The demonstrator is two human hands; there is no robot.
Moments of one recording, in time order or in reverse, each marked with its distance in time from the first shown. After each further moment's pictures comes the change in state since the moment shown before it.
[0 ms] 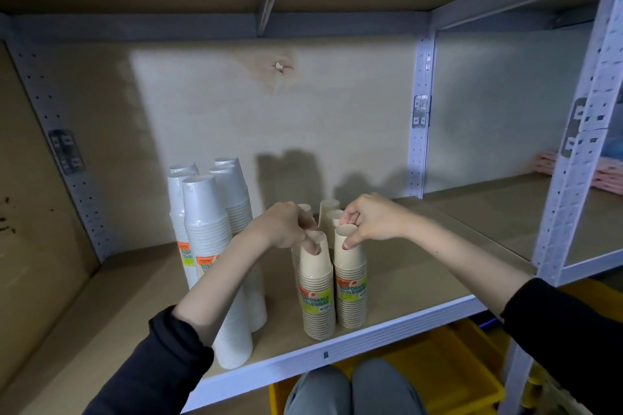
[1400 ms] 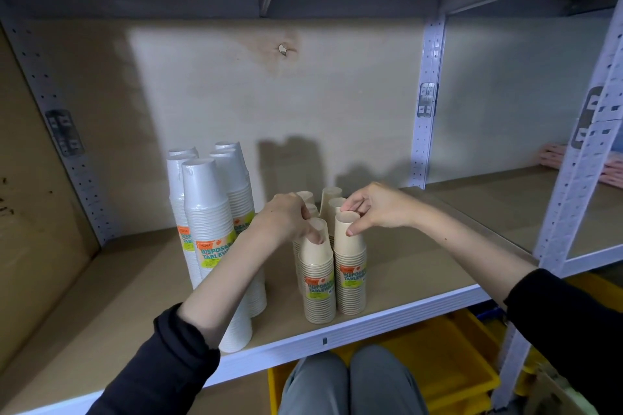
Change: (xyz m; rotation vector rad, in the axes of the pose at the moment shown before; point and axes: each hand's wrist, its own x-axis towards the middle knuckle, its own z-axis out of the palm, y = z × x) left_hand -0.003 0.002 0.011 -0.040 0.104 -0.125; right_hand 0.005 0.015 0.004 0.214 -0.057 0.007
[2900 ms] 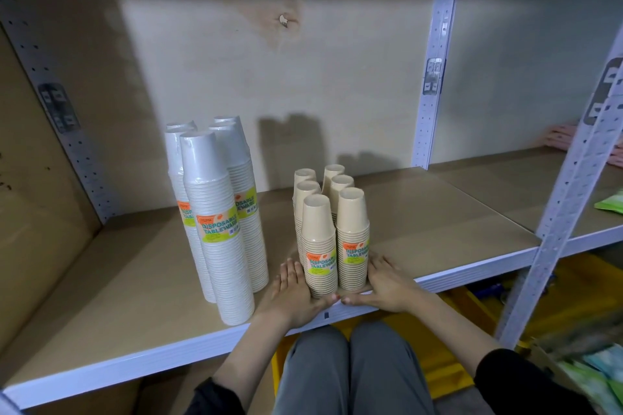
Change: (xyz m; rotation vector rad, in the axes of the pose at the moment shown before) left_hand -0.018 -0.075 0.158 0.081 -0.261 -0.060; right_hand -0.043 0.091 0.131 -0.405 -0.169 0.084
